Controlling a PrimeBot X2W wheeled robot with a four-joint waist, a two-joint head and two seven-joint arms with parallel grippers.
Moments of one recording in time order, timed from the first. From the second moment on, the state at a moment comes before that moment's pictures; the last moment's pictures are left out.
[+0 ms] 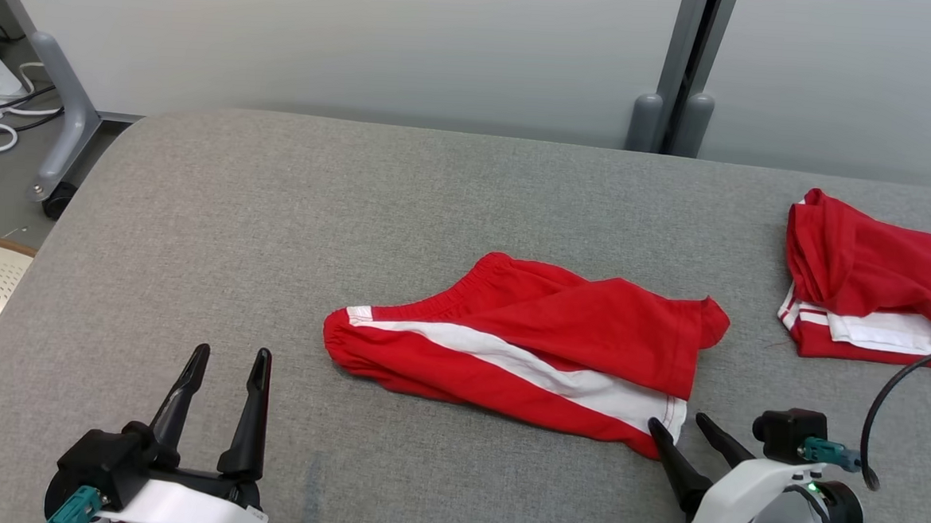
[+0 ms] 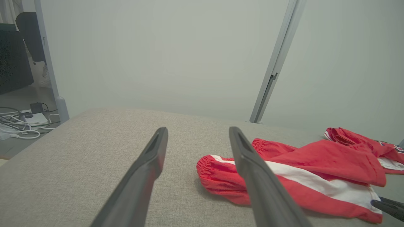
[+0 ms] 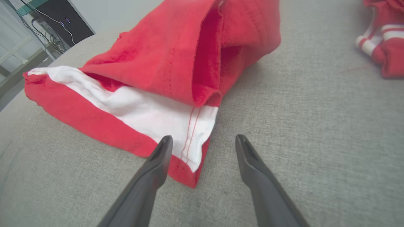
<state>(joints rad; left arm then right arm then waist) 0.01 0.18 -0.17 0.12 -0.42 -0.03 -0.26 -0.32 -0.22 0.55 0.70 0.67 0.13 -0.14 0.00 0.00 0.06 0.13</state>
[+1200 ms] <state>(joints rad) -0.01 0.17 -0.16 0.21 -0.40 -0.07 -0.26 -0.30 -0.57 0.80 0.37 0.97 0.13 -0.17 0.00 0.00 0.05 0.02</state>
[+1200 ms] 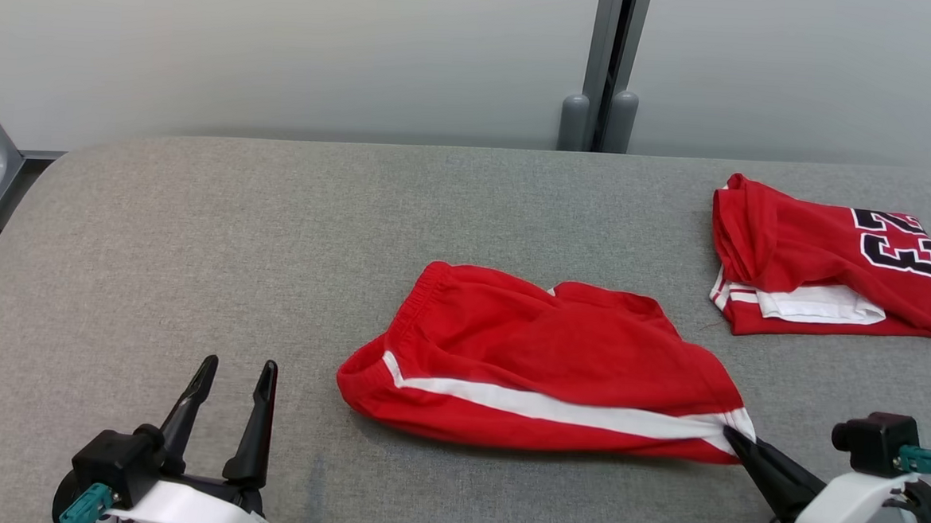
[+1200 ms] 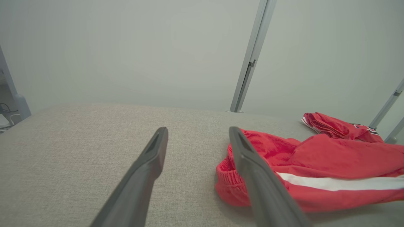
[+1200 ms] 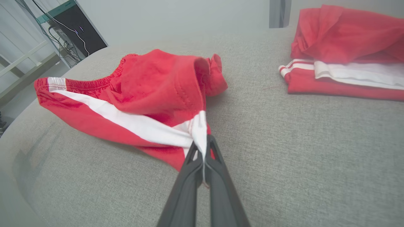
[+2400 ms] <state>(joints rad) -0.01 0.19 -0.21 0.23 -0.42 -0.07 -0.23 -0.15 -0.33 0.14 0.25 0.55 0.13 -0.26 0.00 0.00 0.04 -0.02</state>
